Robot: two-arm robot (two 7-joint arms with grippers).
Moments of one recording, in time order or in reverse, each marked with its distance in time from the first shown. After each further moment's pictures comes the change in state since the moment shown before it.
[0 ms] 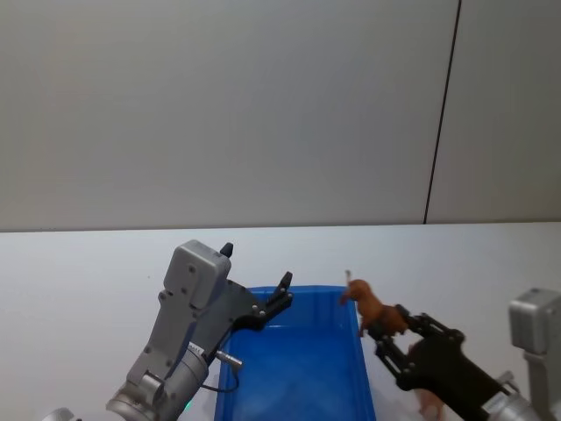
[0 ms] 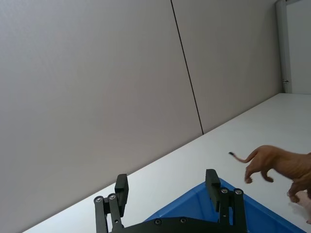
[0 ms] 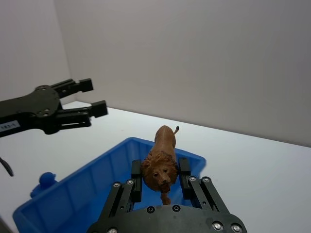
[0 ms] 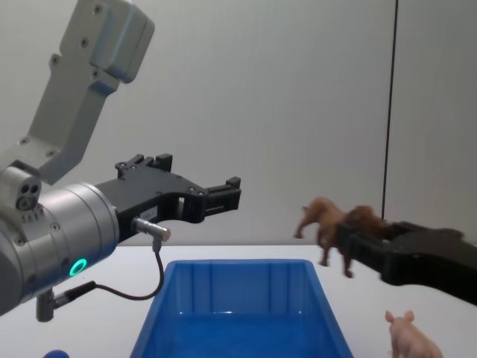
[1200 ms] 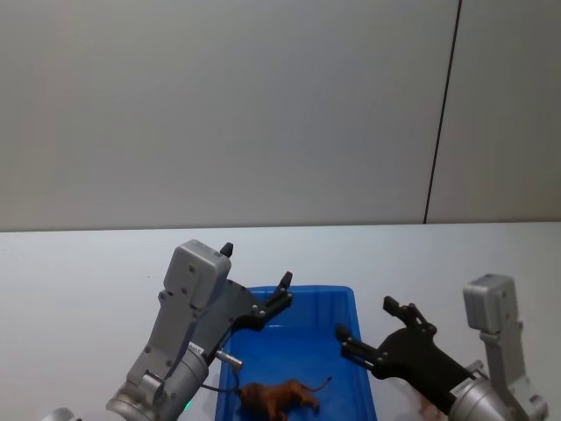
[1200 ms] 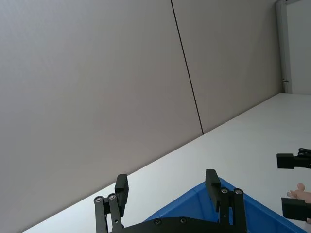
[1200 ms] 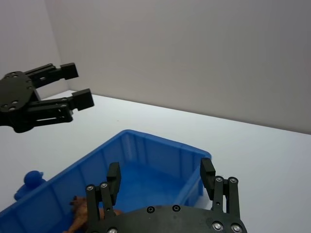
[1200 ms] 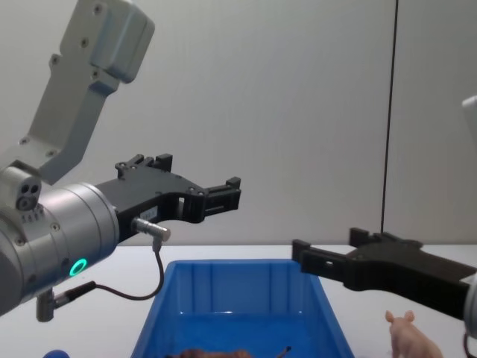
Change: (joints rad) left arm 0.000 0.000 0.000 0.000 0.000 0.000 0.000; right arm 0.098 -0.063 -0.034 0.116 -0.046 0.054 -0.022
